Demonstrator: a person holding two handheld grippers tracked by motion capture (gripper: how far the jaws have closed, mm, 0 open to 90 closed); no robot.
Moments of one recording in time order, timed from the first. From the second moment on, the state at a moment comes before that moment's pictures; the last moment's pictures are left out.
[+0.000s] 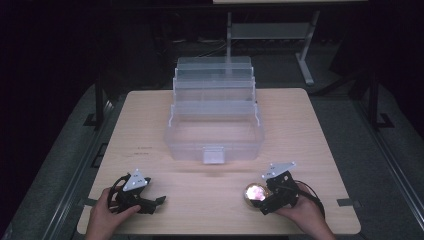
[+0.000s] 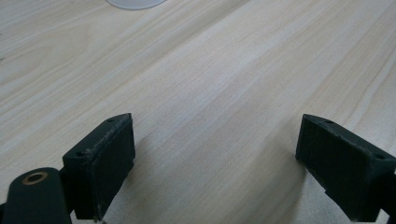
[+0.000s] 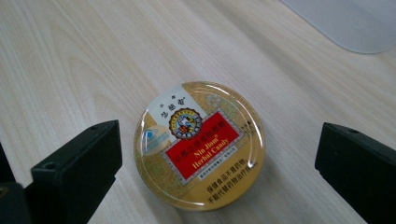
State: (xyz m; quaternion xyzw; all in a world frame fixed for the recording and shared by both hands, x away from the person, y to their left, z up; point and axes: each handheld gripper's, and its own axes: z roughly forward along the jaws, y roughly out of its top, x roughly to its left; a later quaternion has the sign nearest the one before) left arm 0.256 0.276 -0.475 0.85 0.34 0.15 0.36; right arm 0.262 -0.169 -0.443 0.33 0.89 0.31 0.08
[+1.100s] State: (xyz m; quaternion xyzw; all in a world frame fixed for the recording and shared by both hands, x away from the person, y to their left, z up) left arm 0.256 0.276 -0.475 0.85 0.34 0.15 0.36; right arm 0.268 -0.146 -0.459 0.31 0.91 0.26 0.07
